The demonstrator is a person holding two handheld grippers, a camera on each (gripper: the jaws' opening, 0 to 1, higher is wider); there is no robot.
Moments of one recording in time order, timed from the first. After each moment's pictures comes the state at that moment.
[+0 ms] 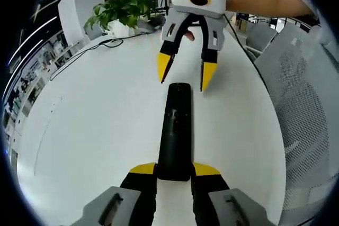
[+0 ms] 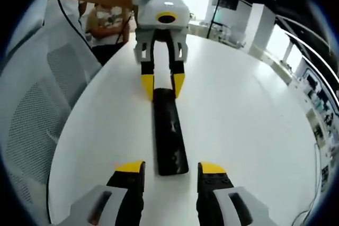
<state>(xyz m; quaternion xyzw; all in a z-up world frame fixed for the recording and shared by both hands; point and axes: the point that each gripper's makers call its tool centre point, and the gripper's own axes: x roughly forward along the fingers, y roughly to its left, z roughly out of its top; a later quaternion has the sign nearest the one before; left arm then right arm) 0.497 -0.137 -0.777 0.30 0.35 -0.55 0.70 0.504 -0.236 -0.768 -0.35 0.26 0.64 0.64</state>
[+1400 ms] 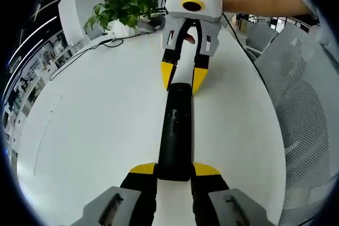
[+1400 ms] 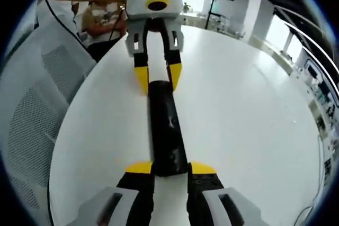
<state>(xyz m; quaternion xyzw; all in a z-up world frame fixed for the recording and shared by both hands) 0.497 -0.136 -0.778 0.30 0.35 -0.55 0.69 0.506 -0.234 -0.779 -0.35 0.30 0.63 0.63</state>
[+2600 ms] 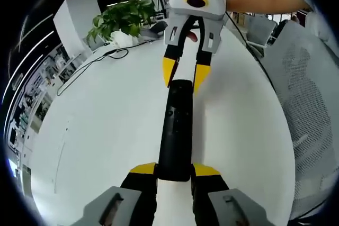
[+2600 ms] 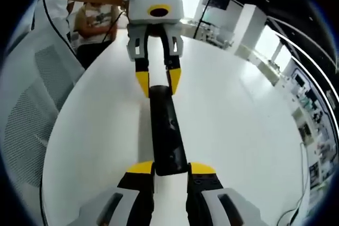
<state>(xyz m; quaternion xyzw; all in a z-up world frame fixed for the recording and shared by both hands) 0.539 -0.137 -0.742 0.35 0.30 -0.54 0.70 0.542 -0.234 -0.736 -0.37 0.24 0.59 0.68</state>
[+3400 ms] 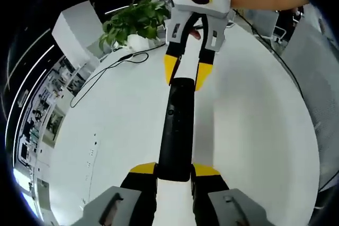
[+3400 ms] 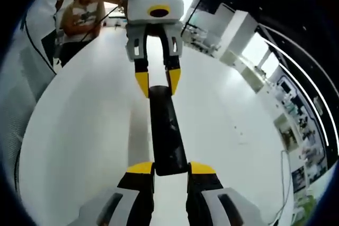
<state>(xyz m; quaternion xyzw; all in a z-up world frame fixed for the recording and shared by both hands) 0.639 -0.122 -0.723 0.40 0.27 -0.52 0.70 0.638 -0.218 -0.721 -0.39 0.21 0.55 0.71</state>
